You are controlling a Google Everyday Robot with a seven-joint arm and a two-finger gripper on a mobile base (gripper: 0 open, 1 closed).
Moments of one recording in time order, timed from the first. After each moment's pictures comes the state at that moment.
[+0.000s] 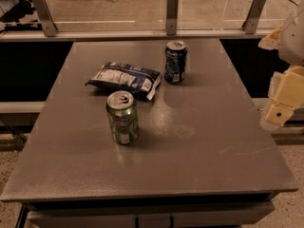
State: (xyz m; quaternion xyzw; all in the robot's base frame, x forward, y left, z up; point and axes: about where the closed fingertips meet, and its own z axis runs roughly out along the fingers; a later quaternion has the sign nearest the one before) arm 0.438 -0.216 0.979 -0.60 0.78 -0.04 0.16
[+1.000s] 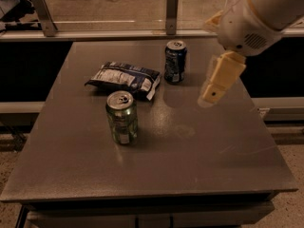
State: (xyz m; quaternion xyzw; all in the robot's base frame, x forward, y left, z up) arm 0.492 -0.116 0.986 -0.65 0.71 0.02 0.27
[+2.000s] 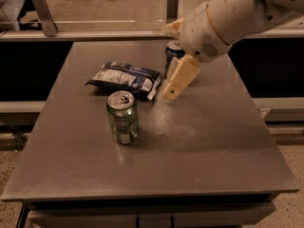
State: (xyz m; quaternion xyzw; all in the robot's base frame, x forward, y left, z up) arm 0.527 -0.034 0.966 -0.66 0.65 0.12 0.36
